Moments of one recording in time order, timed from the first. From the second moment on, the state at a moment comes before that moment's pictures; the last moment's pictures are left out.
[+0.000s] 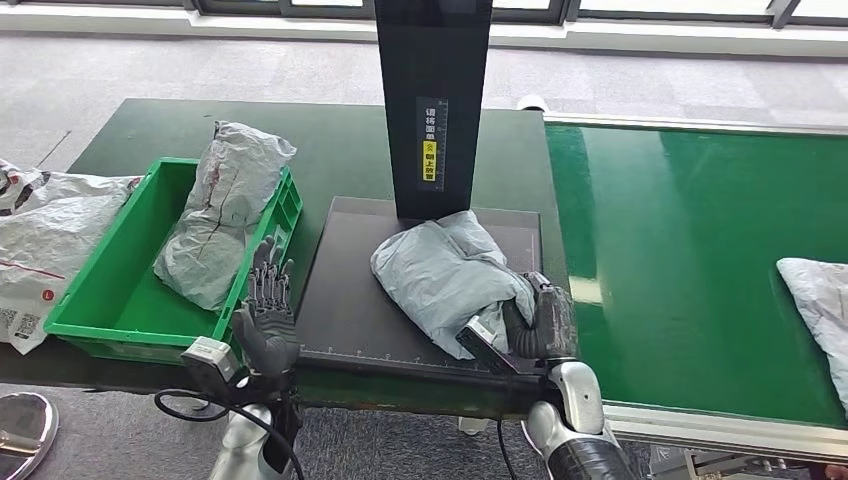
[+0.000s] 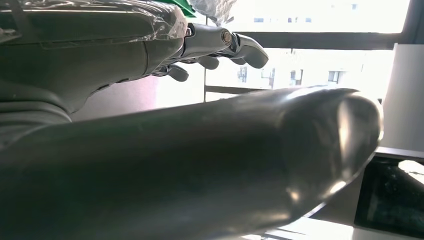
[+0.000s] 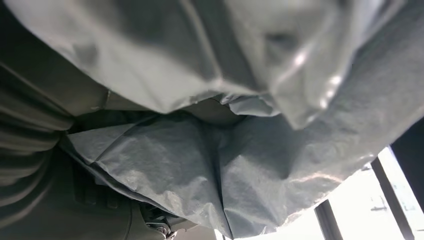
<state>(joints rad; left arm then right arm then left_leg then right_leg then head) -0.03 -0.31 0.02 -1.38 -0.06 0.00 -0.70 -0.35 0.18 0.20 -0.67 1.13 -0.70 -0.28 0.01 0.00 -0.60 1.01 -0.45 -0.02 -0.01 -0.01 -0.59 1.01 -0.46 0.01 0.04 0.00</state>
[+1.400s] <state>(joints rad) 0.07 -0.31 -0.02 -1.54 -0.33 0.19 -0.51 -0.12 0.29 0.25 -1.07 0.91 -0.43 -0.48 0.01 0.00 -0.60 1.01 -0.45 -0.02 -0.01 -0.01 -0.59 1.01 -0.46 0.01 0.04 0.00</state>
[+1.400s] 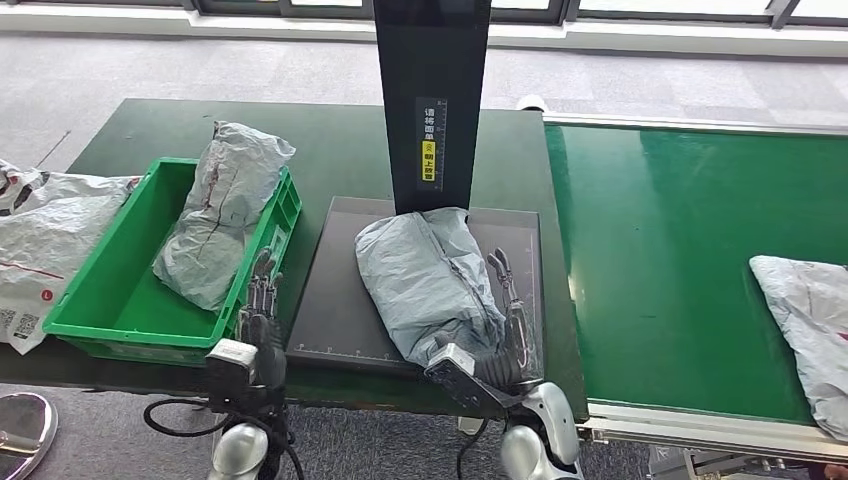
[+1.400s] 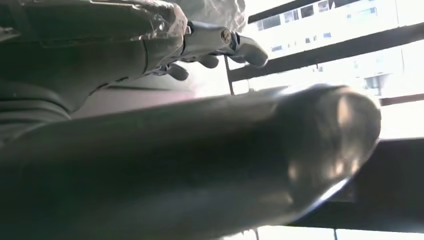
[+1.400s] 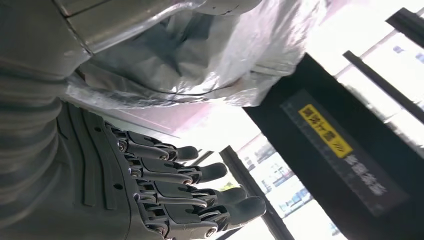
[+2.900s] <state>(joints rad) -0.61 -0.37 -0.48 -0.43 -1.04 0.44 -0.22 0.18 0.20 0.40 -1.69 0.78 -0.54 -0.66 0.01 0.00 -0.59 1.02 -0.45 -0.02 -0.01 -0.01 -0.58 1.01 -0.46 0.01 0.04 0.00</state>
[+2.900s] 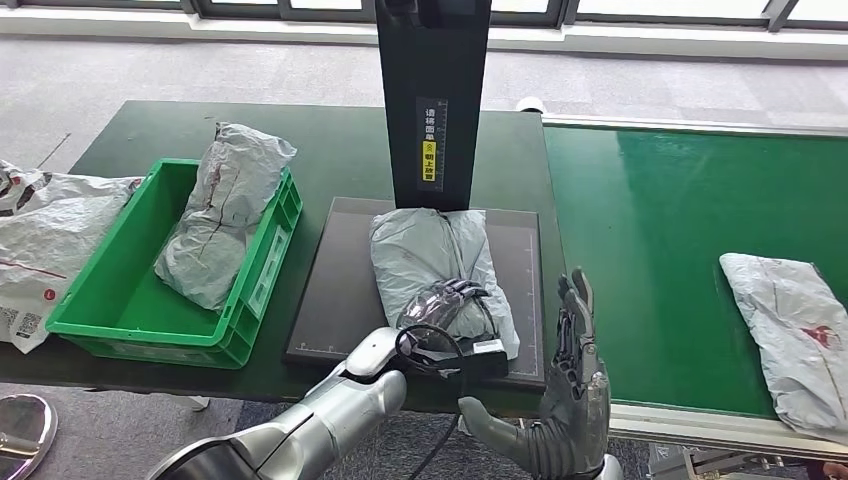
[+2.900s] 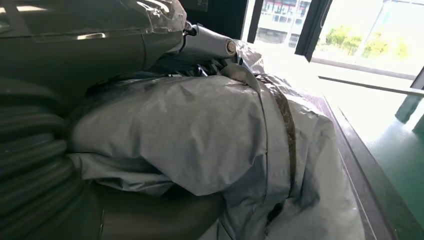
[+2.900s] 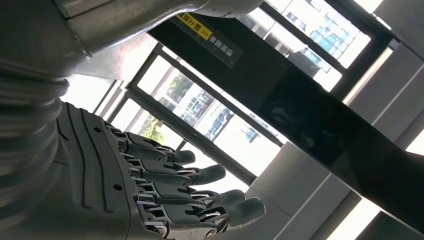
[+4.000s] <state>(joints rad) -0.16 -0.07 0.12 -1.55 -0.37 0.48 -0.59 0.24 0.15 0.39 -1.77 0.48 -0.56 -0.70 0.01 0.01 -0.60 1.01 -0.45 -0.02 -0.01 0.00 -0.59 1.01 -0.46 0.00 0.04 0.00</state>
